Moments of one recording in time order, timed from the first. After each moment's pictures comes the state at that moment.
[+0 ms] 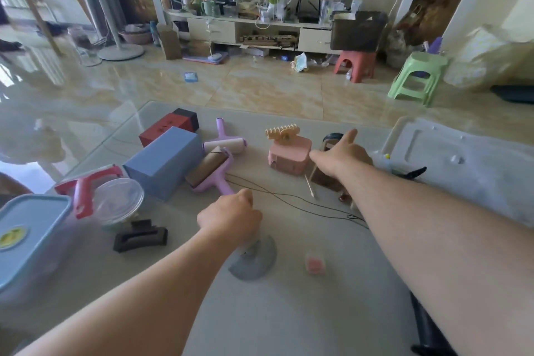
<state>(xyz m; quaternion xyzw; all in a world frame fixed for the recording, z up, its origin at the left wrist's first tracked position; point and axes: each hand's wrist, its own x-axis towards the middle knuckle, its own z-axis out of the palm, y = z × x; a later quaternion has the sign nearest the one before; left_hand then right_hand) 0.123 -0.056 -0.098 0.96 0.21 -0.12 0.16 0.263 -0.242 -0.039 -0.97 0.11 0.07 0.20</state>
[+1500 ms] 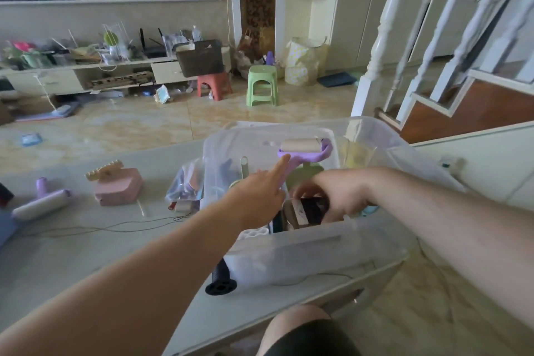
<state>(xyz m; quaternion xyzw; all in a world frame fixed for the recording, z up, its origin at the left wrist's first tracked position) 0.091 -0.434 0.040 0.94 -0.28 -0.09 0.18 0.076 -0.644 0.065 -0.94 -0.14 0.27 0.12</state>
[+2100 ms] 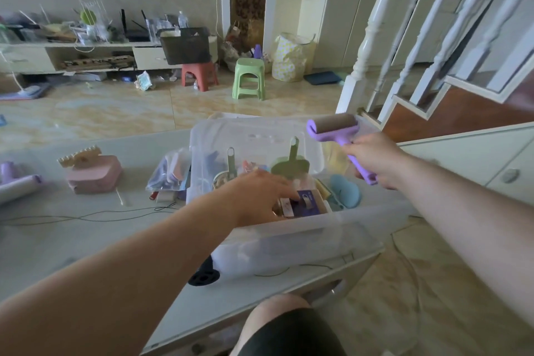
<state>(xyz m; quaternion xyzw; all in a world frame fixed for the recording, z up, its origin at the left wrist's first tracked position) 0.085 -0.440 0.039 0.89 -0.45 -0.07 0.06 0.069 -0.703 0.073 -0.84 0.25 -0.04 0.47</state>
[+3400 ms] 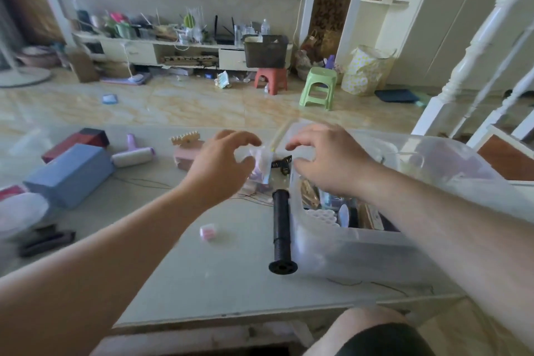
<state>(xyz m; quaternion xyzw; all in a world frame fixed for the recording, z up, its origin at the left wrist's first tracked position) 0.069 -0.243 0.055 0.92 -0.07 0.12 0.35 0.070 -0.465 0.107 -0.96 -0.19 -0.06 0.21</state>
